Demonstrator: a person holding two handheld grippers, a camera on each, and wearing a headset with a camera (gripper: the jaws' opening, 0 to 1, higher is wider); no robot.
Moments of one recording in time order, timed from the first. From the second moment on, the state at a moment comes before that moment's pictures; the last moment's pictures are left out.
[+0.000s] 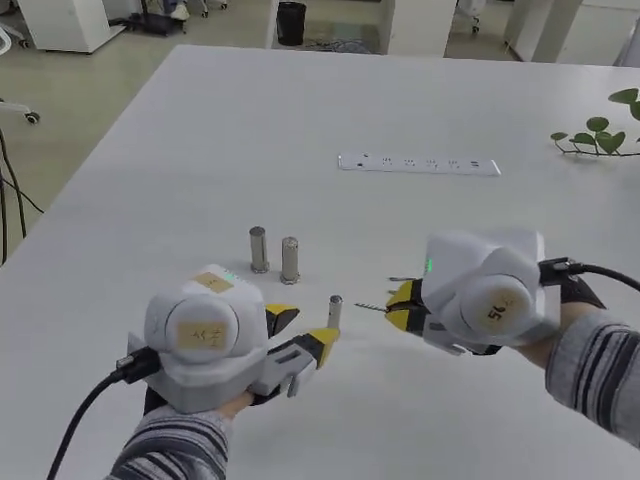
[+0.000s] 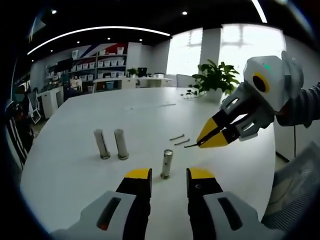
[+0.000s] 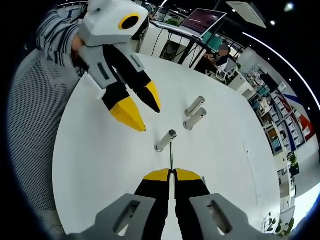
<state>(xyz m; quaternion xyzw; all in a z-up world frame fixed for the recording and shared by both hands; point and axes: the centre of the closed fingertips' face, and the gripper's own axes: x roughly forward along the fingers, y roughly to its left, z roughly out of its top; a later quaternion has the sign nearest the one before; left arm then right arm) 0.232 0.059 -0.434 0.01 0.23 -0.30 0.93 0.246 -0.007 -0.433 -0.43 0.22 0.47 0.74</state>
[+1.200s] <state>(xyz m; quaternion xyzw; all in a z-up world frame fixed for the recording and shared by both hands) 0.265 0.036 -0.464 0.04 0.23 -0.30 0.92 0.255 0.002 -0.447 -0.45 0.24 0.48 0.72</state>
